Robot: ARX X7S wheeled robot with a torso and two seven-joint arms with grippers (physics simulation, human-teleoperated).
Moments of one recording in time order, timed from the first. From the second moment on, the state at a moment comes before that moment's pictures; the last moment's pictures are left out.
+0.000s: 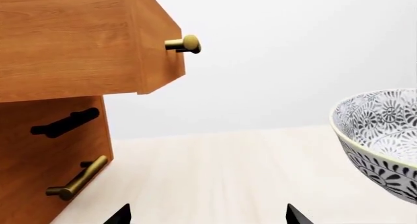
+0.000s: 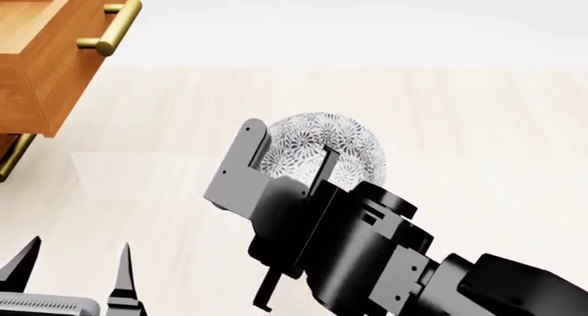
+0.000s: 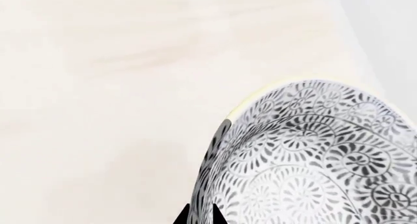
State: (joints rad) left arm -0.12 -0.30 0.28 0.13 -0.21 -0.04 -0.29; right arm 1.37 0.28 -1.42 0.37 0.66 0.85 -0.19
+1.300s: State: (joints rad) left arm -0.15 -0.31 0.30 0.10 -0.22 -0.03 -0.30; right arm 1.27 0.96 -1.06 -0.50 1.20 1.14 0.28
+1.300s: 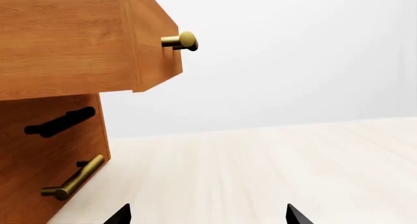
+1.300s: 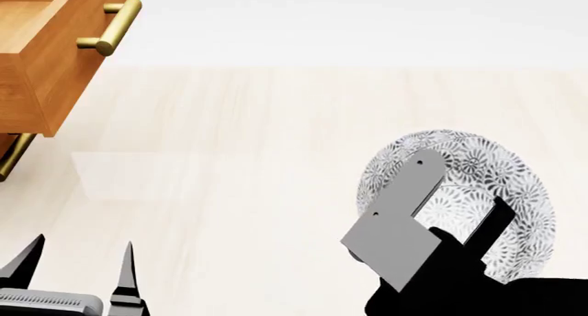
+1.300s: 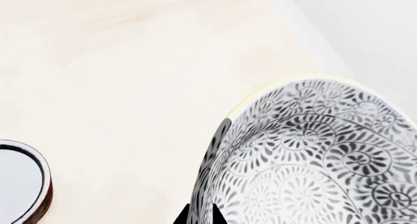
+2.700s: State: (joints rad) left arm -0.16 -0.32 0.32 0.07 -0.24 -0.01 -0.30; right arm 0.82 1.45 -1.04 -0.55 1.37 0.54 0.44
